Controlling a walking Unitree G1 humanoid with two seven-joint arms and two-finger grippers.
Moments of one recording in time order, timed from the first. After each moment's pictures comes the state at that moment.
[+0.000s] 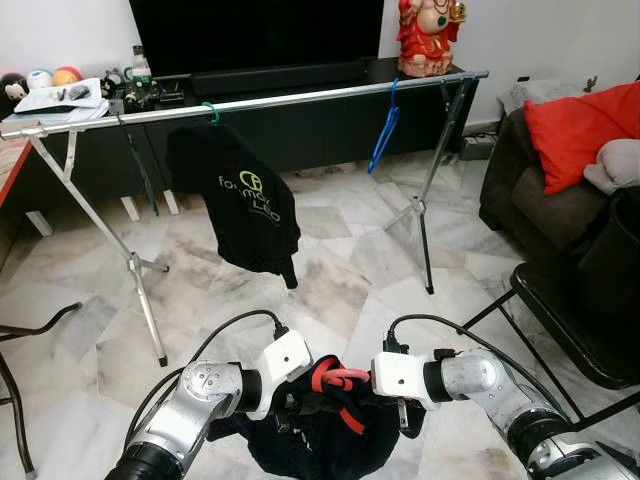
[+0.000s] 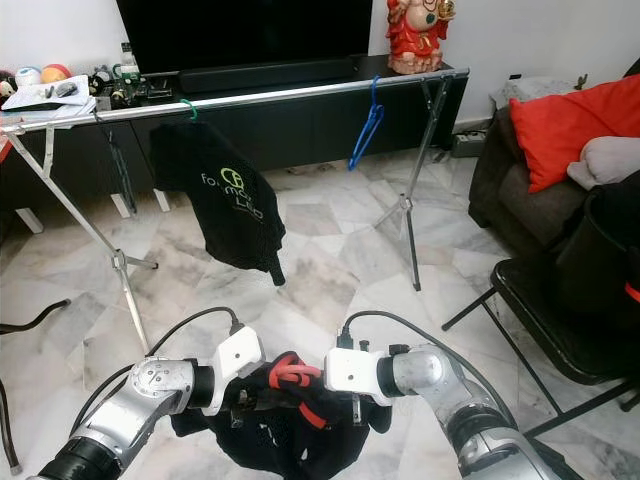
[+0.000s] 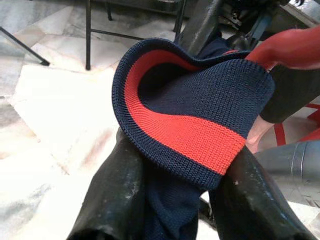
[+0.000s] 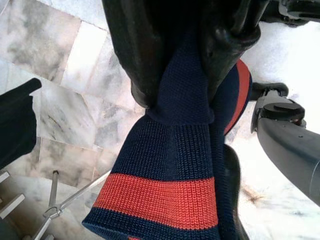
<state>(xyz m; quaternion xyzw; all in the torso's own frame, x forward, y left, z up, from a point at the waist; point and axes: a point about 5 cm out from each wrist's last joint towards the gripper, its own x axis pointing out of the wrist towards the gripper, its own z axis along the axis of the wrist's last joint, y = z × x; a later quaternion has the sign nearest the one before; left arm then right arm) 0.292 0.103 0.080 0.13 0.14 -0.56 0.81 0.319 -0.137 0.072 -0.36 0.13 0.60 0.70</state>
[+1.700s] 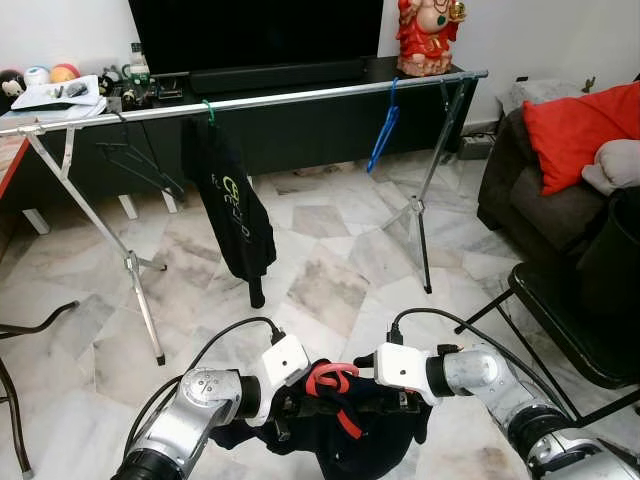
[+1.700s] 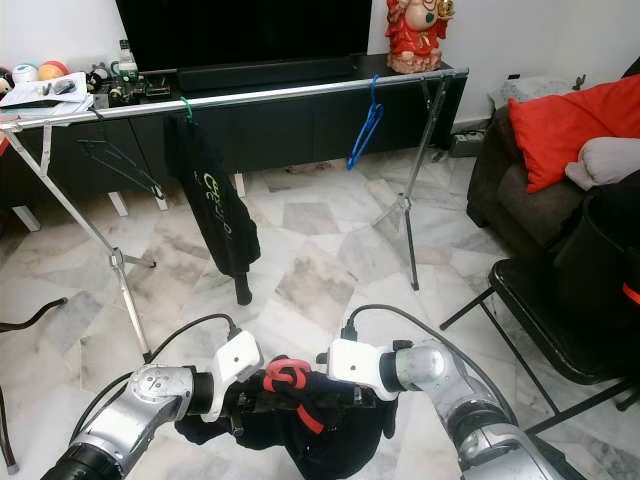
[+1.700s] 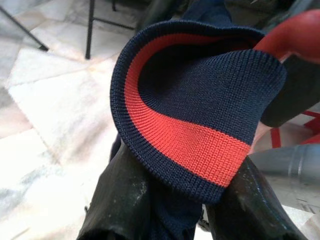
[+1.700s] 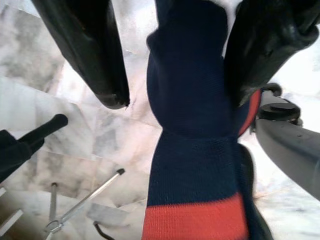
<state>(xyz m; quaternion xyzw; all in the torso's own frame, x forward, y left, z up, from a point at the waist) 0.289 0.107 0.065 0.11 0.16 -0.53 0.82 0.323 -0.144 0.076 -0.34 0.16 0.60 0.71</state>
